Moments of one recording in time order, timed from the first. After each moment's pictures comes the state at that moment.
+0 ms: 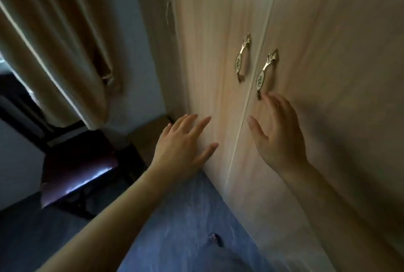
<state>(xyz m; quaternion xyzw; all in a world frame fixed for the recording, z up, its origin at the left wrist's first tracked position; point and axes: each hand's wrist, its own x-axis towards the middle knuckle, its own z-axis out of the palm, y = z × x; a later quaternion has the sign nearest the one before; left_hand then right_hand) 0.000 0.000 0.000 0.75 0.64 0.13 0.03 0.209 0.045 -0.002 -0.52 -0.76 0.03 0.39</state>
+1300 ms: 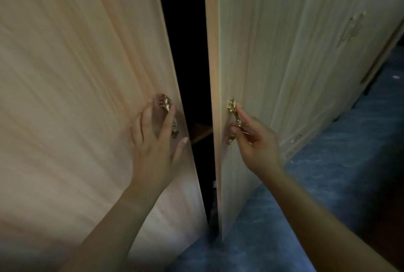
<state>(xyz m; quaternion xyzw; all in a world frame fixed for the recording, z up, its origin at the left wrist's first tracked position) -0.024 0.294 0.028 0.94 0.00 0.34 0.05 0.039 0.090 -0.003 -0.73 -0.24 -0.22 0.60</state>
